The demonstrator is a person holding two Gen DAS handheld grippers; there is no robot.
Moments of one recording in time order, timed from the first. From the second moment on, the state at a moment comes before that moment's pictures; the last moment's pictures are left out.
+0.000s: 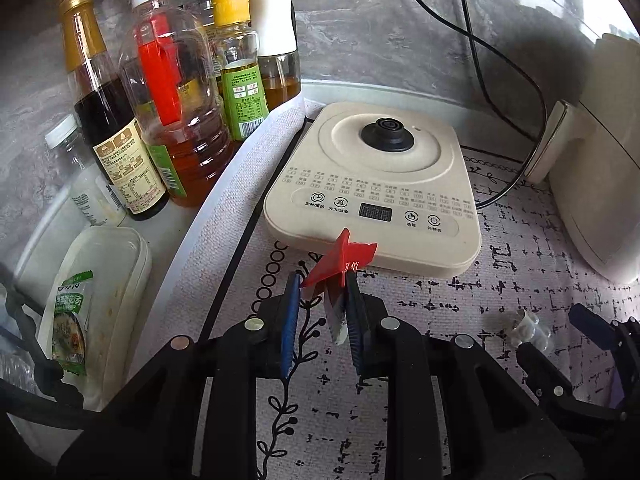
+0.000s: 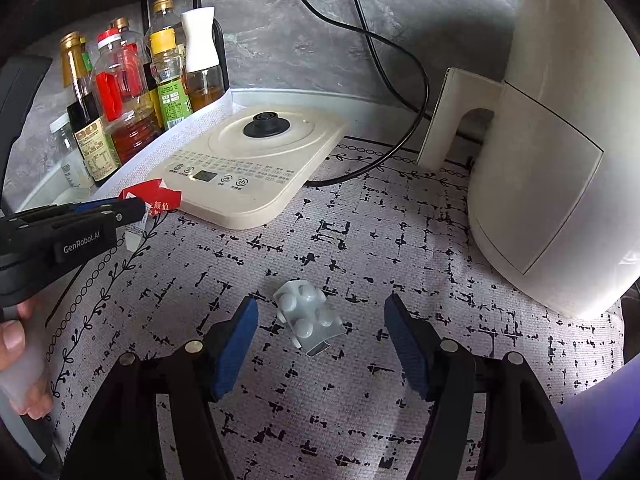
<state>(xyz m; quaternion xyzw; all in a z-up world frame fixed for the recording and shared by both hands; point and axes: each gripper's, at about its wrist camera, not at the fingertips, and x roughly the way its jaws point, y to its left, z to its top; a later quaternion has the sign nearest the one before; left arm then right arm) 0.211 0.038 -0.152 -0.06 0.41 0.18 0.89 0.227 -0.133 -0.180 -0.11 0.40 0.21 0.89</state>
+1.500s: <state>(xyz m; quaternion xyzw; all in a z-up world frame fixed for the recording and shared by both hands) 0.138 -0.038 -0.035 -0.06 0.30 0.05 0.95 0.109 -0.197 -0.027 -0.04 0.27 0.15 0.95</state>
